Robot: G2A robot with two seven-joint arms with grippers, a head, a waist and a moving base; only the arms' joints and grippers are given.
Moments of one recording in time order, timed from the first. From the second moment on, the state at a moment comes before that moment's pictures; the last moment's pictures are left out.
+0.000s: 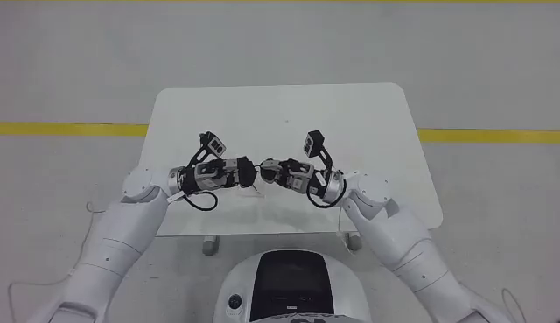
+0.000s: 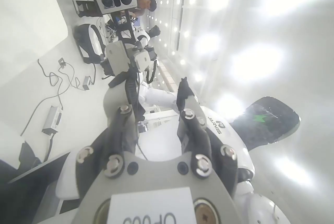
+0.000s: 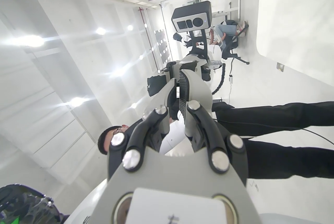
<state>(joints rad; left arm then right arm) 1.20 -1.04 -1.14 -1.25 -0.87 -0.22 -1.34 -1.27 -1.29 1.00 -1.49 0.55 0.07 0.75</state>
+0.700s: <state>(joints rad) 1.20 -1.03 -1.13 -1.24 -0.86 -0.20 -1.31 -1.27 -1.29 0.99 -1.50 0.54 0.08 0.78</state>
